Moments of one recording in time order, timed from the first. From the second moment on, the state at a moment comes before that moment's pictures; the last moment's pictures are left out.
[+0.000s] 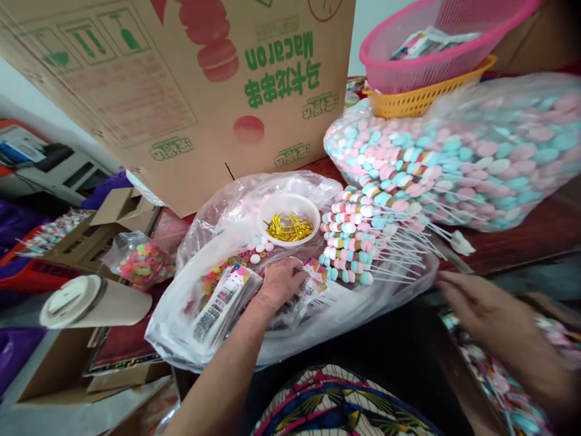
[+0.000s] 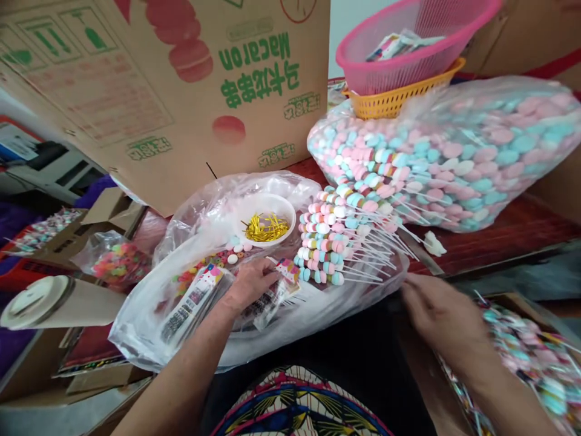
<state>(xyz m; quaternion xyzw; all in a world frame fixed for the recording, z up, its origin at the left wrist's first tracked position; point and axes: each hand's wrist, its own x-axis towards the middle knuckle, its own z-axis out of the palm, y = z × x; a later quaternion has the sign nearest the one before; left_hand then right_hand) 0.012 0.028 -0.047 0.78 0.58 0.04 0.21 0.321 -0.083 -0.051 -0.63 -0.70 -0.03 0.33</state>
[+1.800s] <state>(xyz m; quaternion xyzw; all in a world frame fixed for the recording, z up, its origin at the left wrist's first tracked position) -0.032 -0.007 -0.032 0.79 0.41 0.35 0.31 0.295 -0.037 0.001 -0.41 -0.87 -0.15 0.23</state>
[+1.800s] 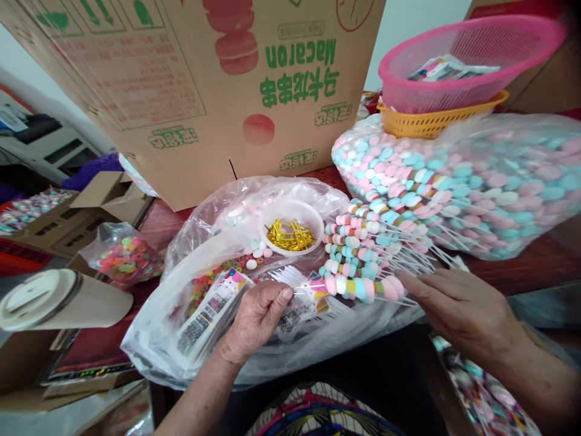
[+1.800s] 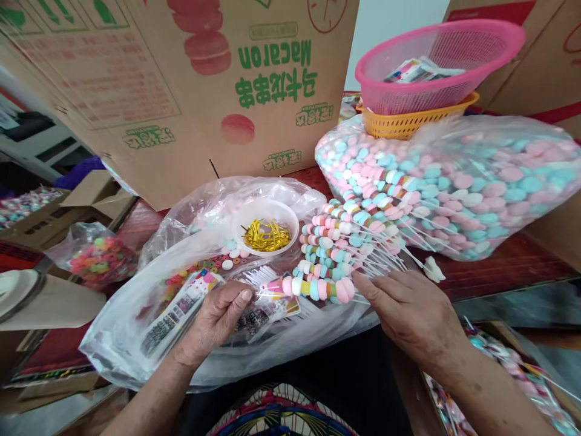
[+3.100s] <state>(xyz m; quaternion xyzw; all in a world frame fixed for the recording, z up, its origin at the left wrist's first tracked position) 0.011 -0.004 -0.011 0.85 0.41 0.00 0.32 0.261 -0.024 0.004 -0.33 -0.93 -0.06 0.14</state>
